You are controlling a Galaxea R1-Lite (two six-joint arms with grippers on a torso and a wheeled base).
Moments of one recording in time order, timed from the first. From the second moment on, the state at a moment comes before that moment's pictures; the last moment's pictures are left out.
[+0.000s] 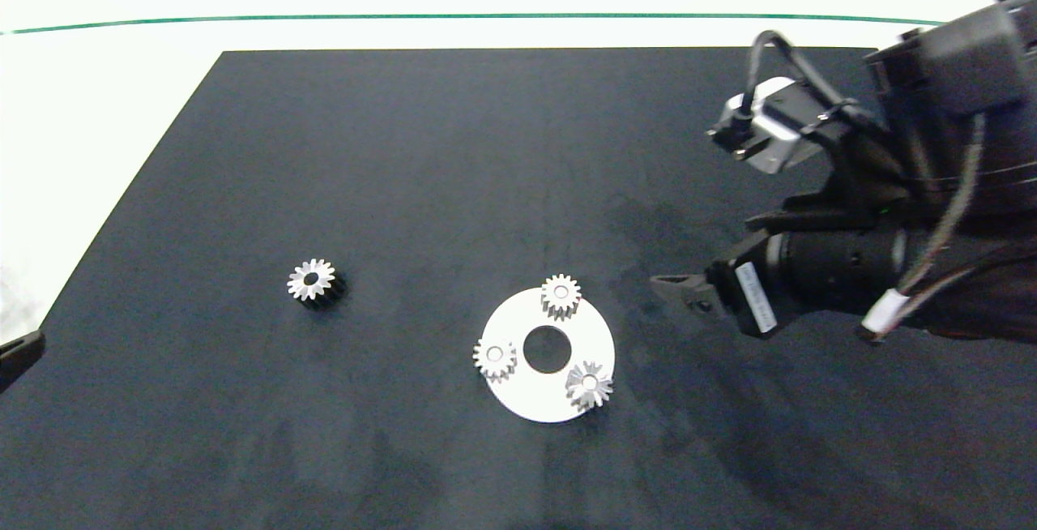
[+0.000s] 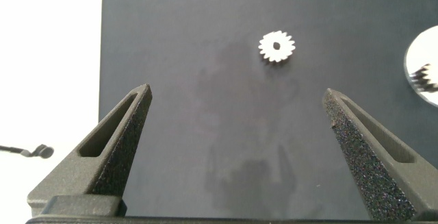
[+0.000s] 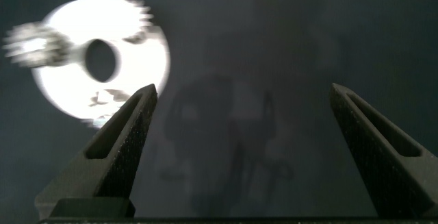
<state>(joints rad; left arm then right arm) -0.01 0.68 -0.76 0.23 0.02 0.19 0.74 1.49 -1.28 0.34 -0.43 -0.06</state>
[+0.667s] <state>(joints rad) 0.19 0.53 -0.66 0.26 0.02 0.20 0.14 0.86 -1.16 0.53 -0.46 -0.10</state>
